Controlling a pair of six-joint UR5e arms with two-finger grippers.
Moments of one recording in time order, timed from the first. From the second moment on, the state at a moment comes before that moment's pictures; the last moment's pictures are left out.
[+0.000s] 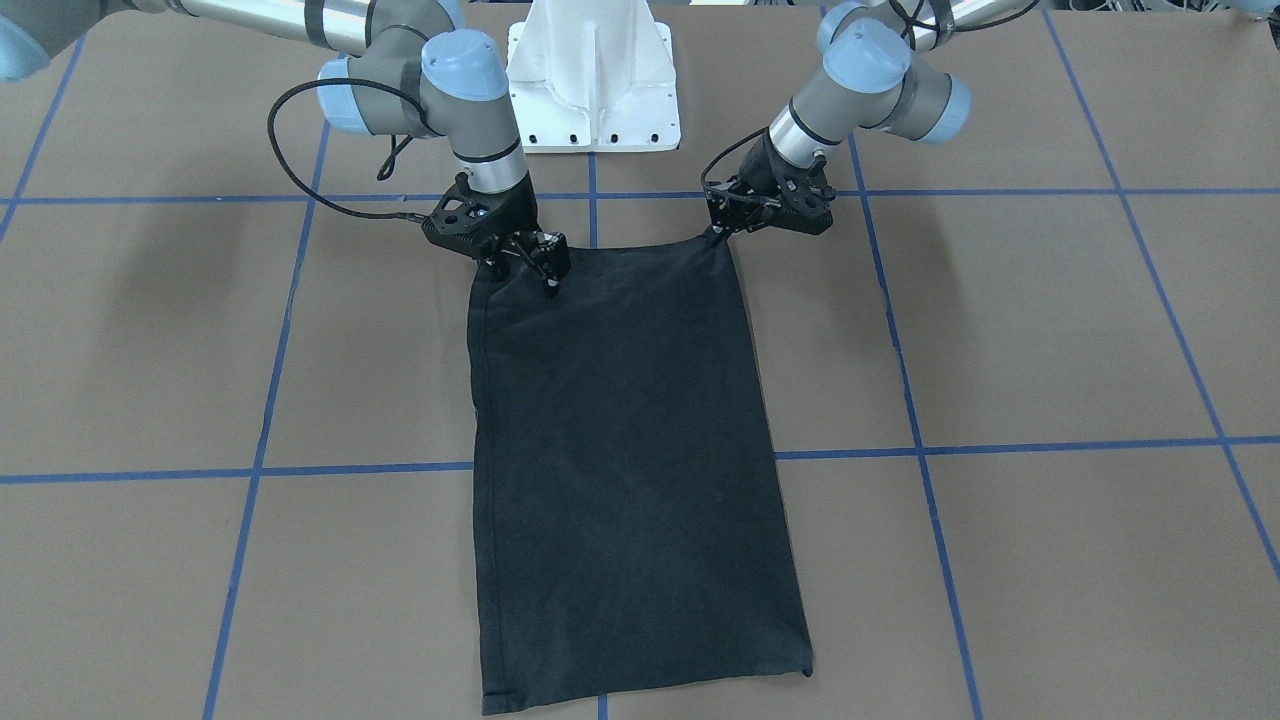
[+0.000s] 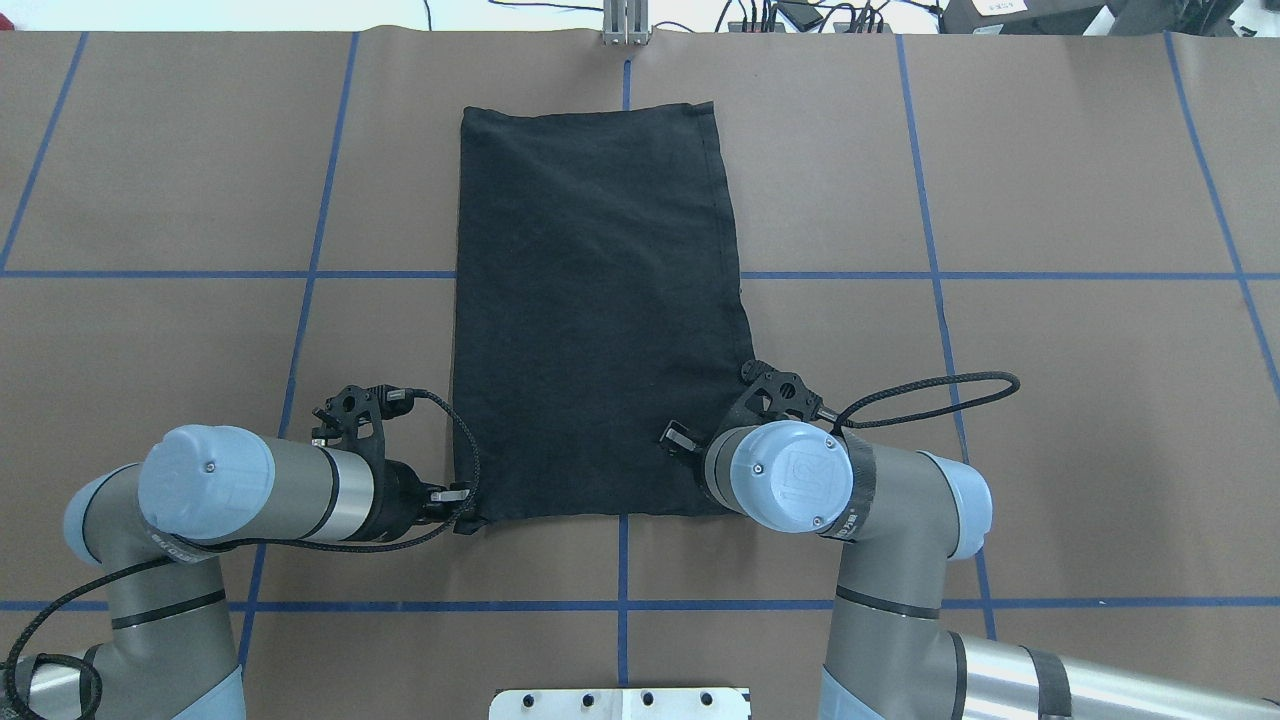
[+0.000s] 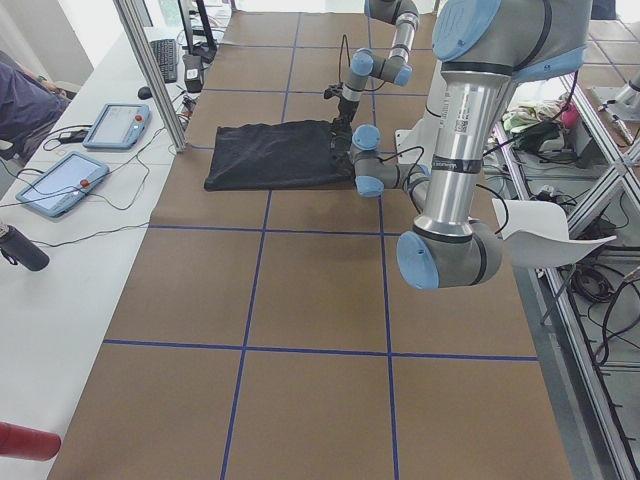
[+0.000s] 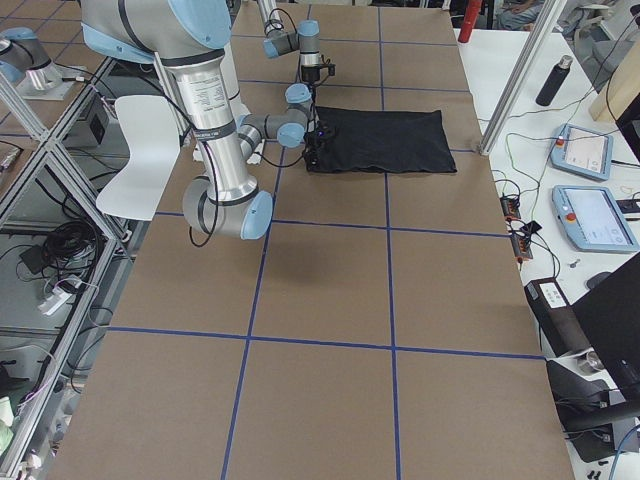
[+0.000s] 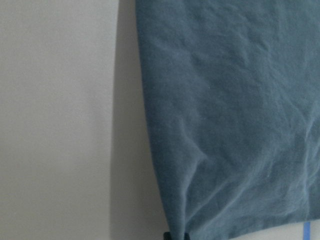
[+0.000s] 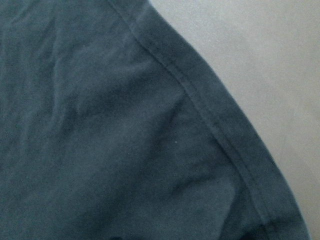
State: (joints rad) left arm -0.36 -1.79 -1.81 -2.31 -1.82 -1.51; right arm 0.30 -1.08 1.71 -1.29 1.55 1.92
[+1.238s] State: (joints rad) left arm -0.36 -1.79 -1.81 -2.31 -1.83 -1.51; right arm 0.31 -1.07 1.75 -1.29 1.58 1.91
